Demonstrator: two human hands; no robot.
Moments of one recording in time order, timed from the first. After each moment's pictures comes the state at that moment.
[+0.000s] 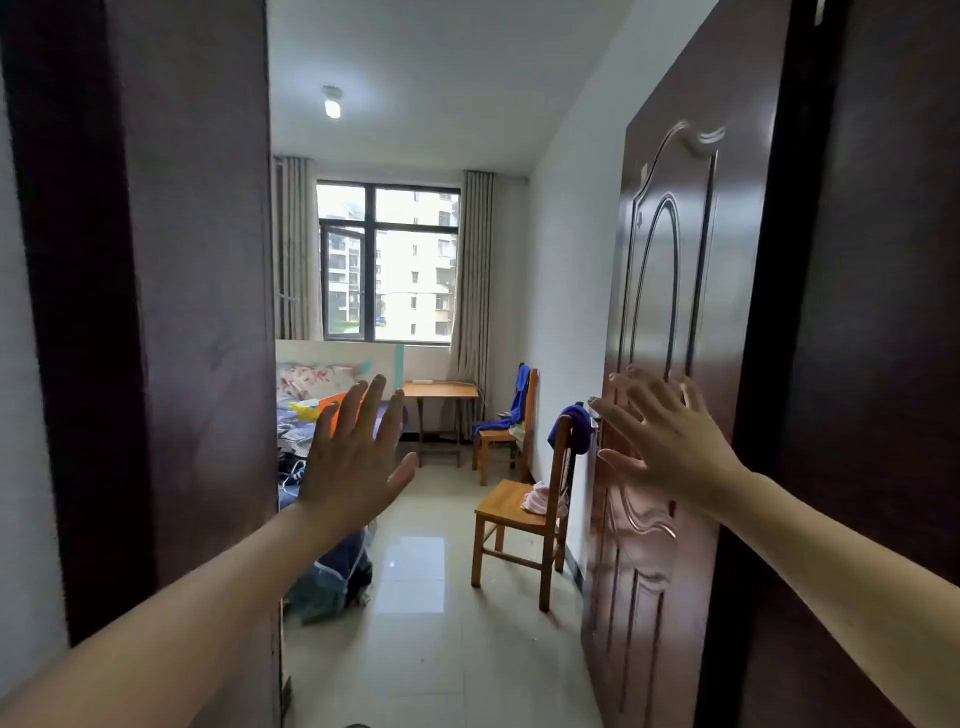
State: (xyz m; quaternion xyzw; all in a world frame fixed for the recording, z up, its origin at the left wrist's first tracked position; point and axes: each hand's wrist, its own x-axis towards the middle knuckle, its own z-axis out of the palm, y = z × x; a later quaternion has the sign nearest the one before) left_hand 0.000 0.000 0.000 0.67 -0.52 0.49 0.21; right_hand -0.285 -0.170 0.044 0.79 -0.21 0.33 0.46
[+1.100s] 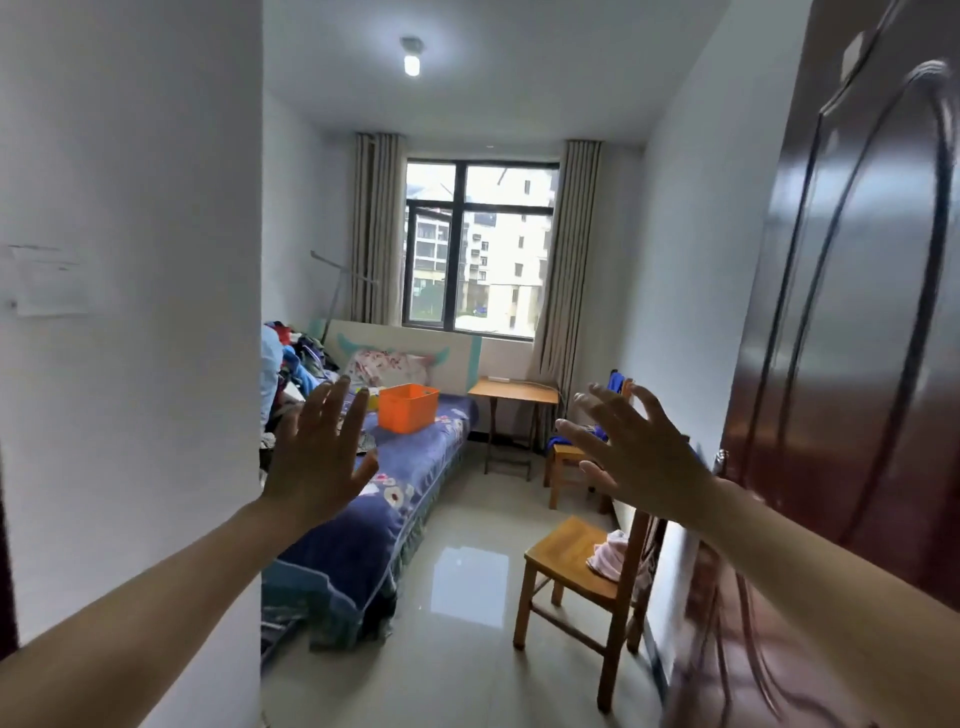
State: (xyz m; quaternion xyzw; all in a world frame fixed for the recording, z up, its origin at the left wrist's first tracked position) left_hand 0.174 -0.328 -0.029 0.80 -0.42 0.42 0.12; right_hand -0.077 -0.568 0.016 0.82 -0.02 0.35 0.46
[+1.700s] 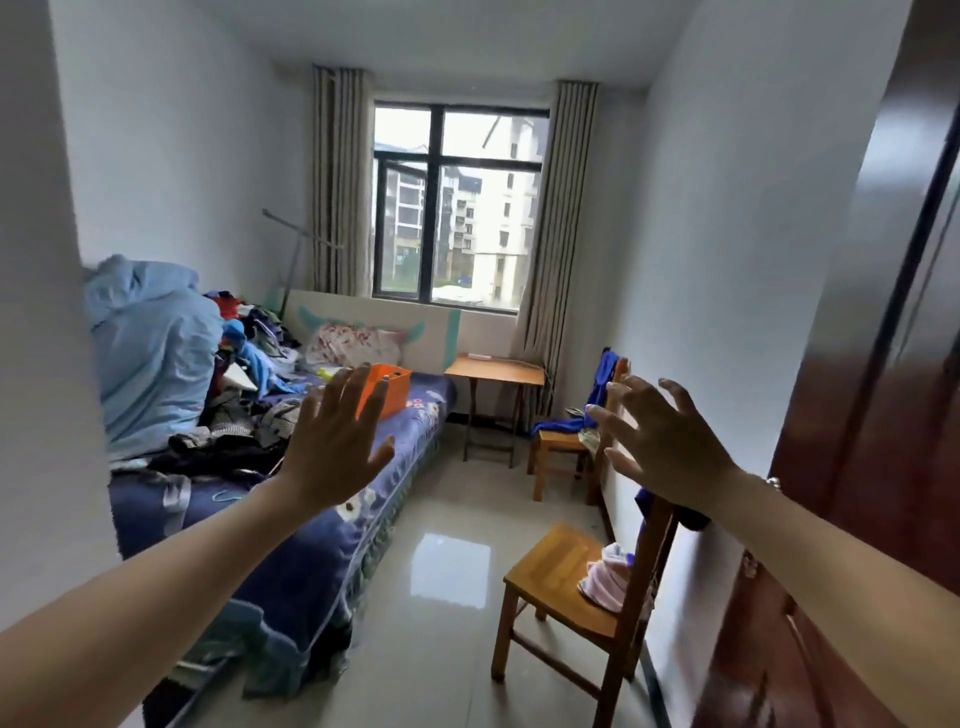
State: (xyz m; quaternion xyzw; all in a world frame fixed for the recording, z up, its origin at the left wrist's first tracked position) left_hand 0.338 -0.601 -0.051 0.79 -0.47 0.37 0.14; right_hand 0.069 -0.839 -0.007 0.84 -0.06 0.34 0.41
